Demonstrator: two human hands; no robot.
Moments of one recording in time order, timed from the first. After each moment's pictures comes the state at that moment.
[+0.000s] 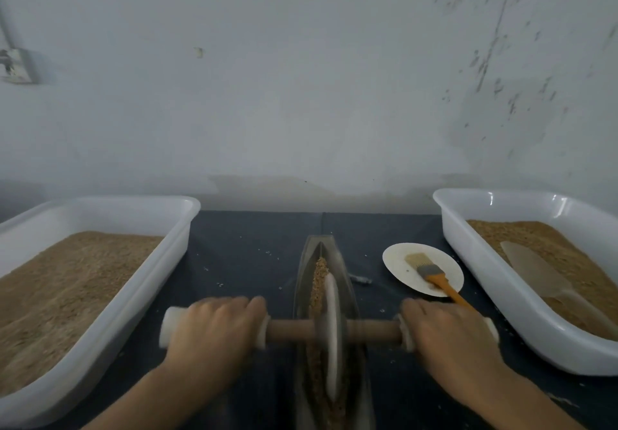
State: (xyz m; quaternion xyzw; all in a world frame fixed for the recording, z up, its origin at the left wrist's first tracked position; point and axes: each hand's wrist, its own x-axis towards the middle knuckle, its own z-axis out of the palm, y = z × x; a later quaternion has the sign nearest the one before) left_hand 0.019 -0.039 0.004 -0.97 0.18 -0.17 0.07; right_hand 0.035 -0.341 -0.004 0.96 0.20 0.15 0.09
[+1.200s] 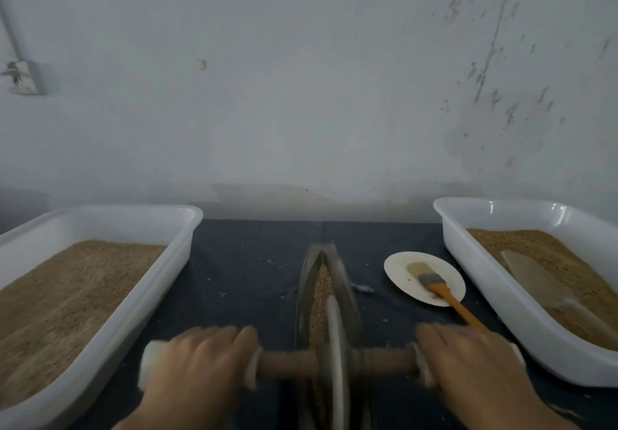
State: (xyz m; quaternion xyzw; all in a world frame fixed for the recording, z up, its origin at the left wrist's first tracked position) left_hand -0.005 -0.029 -0.003 -0.94 0.20 -0.26 -0.01; right_hand 0.021 -0.351 0.000 0.94 0.26 0.20 0.05
